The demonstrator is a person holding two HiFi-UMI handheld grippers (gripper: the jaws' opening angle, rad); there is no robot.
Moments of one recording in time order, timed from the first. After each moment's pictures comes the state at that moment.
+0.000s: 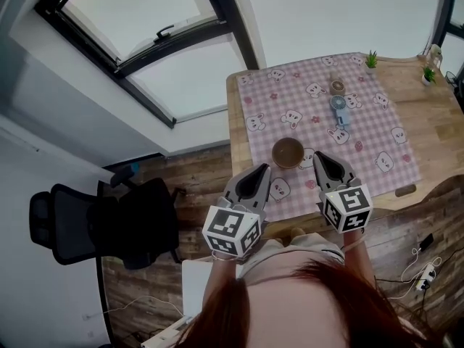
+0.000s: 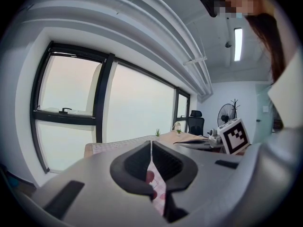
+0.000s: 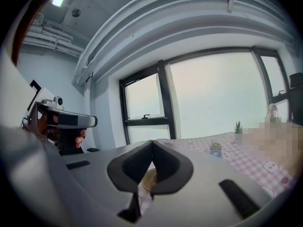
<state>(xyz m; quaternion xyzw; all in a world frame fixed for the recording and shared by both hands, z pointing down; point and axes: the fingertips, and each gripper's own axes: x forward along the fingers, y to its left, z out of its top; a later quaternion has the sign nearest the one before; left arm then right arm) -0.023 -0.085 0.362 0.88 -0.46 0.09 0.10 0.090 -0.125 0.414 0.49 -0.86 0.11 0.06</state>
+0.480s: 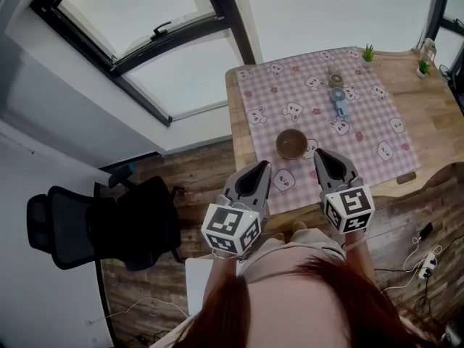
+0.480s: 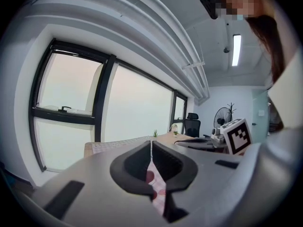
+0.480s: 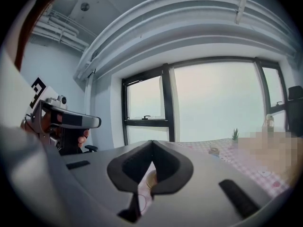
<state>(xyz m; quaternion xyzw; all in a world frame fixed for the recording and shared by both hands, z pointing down) -0.051 -0.064 0.358 0.89 -0.44 0.07 0.11 0.064 -0.095 0.398 0.51 -0.86 0.07 0.07</state>
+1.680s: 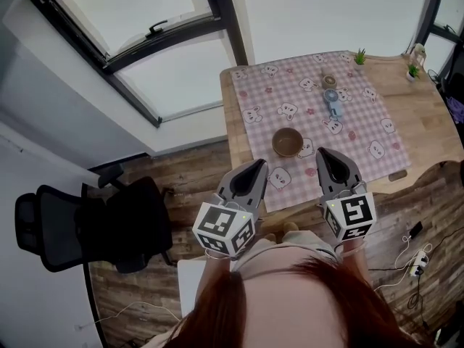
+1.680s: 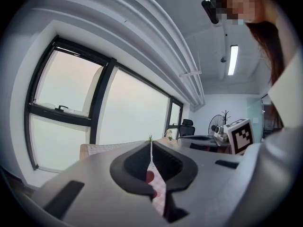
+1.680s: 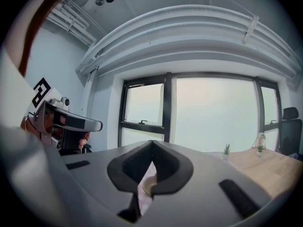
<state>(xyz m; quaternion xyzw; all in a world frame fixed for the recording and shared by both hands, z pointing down) -0.068 -0.045 0.339 0.90 -0.41 0.04 0.11 0.055 -0.064 0.355 0.54 -0.84 0.01 0.08</state>
